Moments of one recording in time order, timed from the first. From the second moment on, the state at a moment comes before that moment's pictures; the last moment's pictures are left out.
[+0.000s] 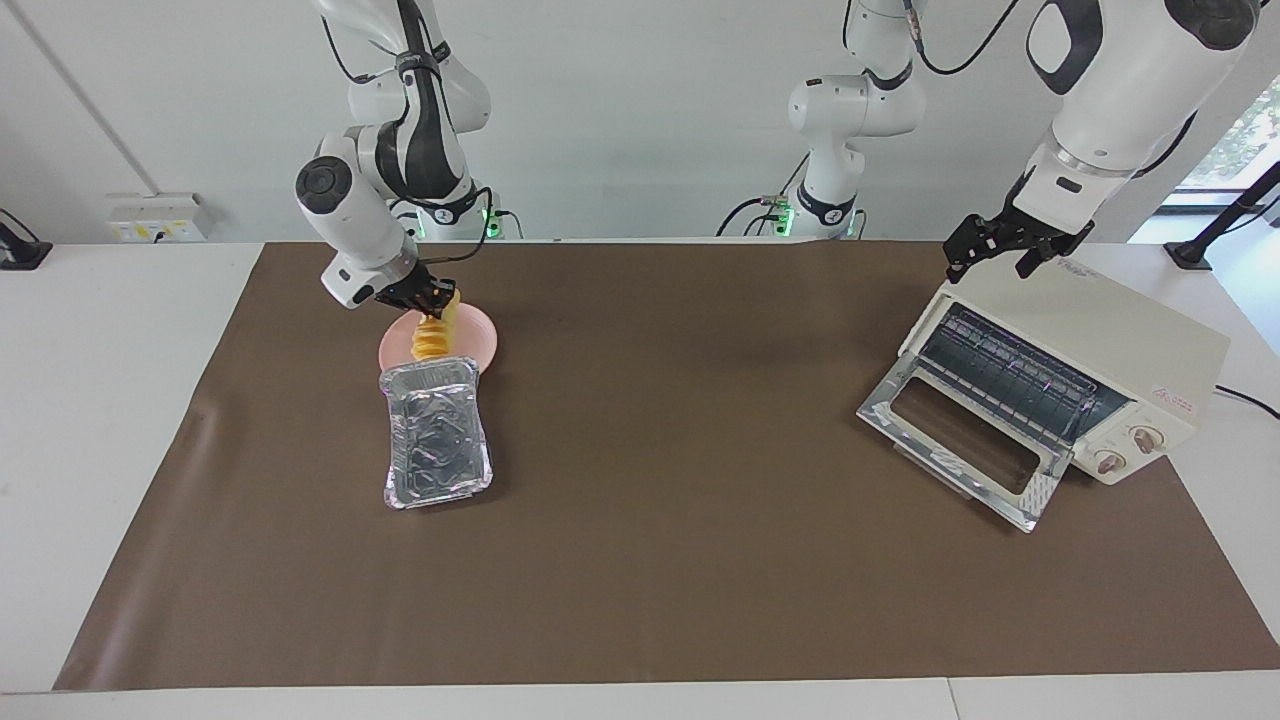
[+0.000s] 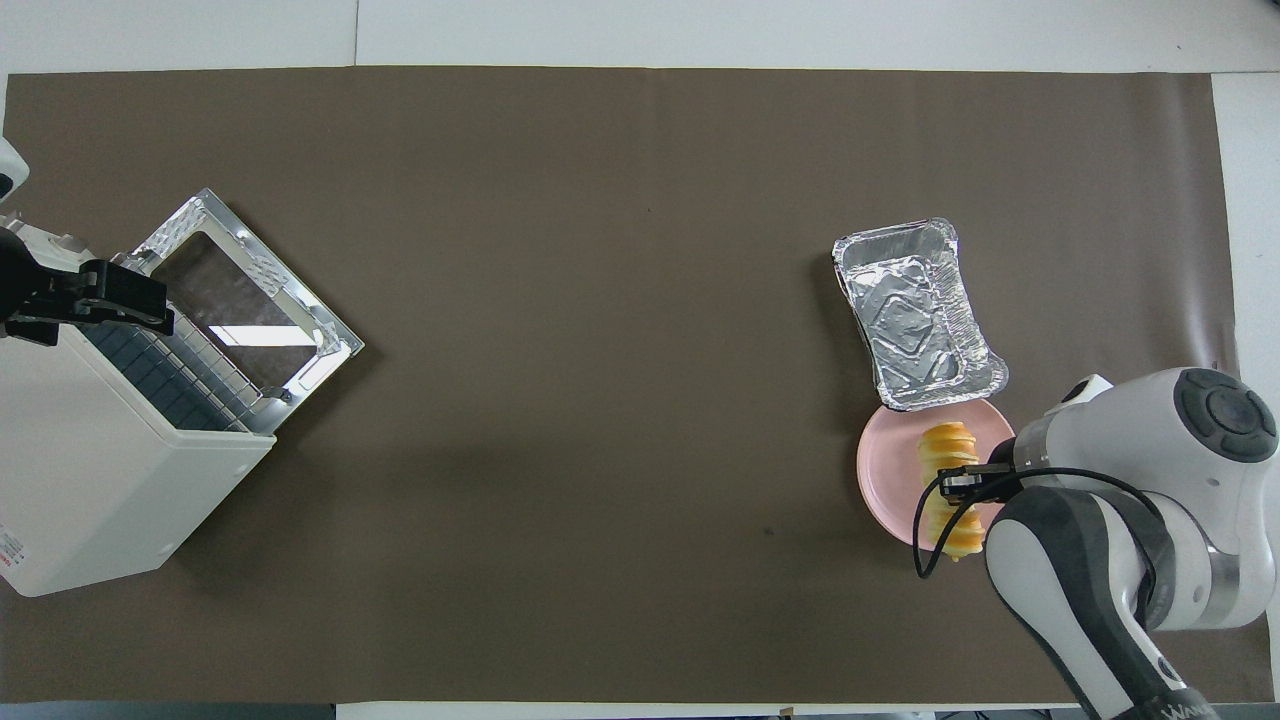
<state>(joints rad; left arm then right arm) -0.08 0.00 0.01 -1.59 0.00 1.51 -0.08 -0.02 -0.19 0.07 -2.50 0.13 2.09 0.01</state>
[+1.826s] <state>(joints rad) -0.08 0.00 0.01 -1.59 0.00 1.51 -0.08 -0.06 -0.08 0.07 -1.67 0.01 1.53 0.01</state>
